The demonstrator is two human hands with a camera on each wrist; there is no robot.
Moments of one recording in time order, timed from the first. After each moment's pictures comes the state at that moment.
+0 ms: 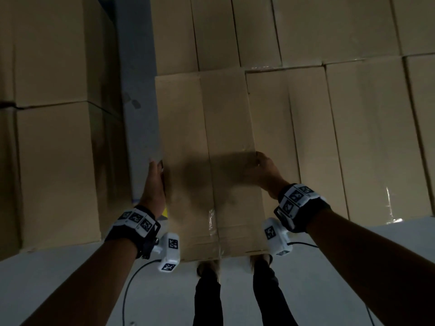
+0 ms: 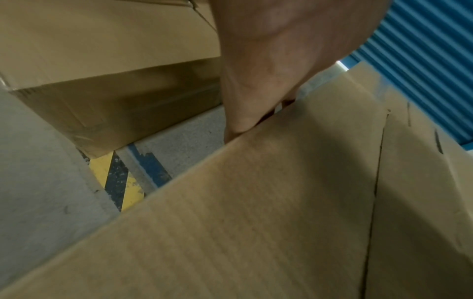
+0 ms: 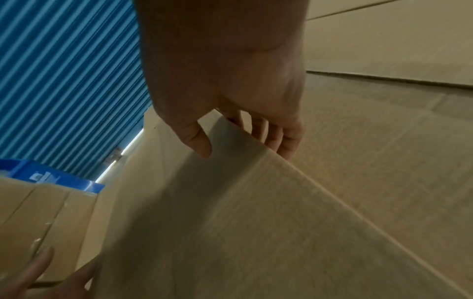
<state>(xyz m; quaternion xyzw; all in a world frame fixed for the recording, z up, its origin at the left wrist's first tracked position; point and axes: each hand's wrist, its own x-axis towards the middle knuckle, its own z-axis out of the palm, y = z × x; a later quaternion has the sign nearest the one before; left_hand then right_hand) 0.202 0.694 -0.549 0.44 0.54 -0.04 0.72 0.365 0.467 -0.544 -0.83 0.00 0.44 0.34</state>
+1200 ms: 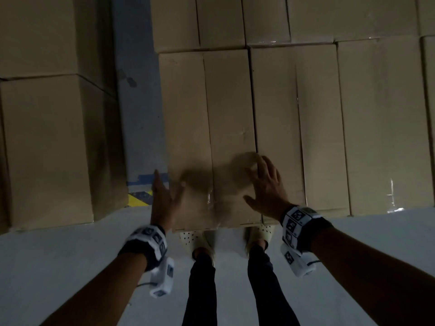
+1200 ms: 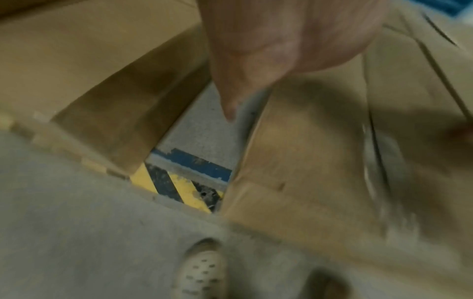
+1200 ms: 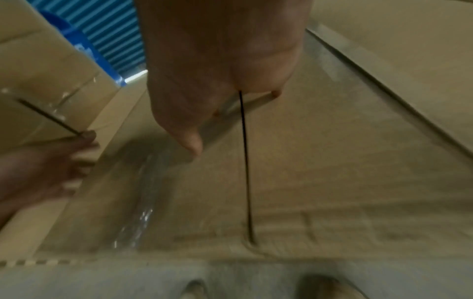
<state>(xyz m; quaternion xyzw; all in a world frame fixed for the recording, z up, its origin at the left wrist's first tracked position) 0.117 0.631 -0.590 0.73 0.47 -0.10 0.49 0.295 0.403 -0.576 -0.88 -0.36 0.30 0.05</state>
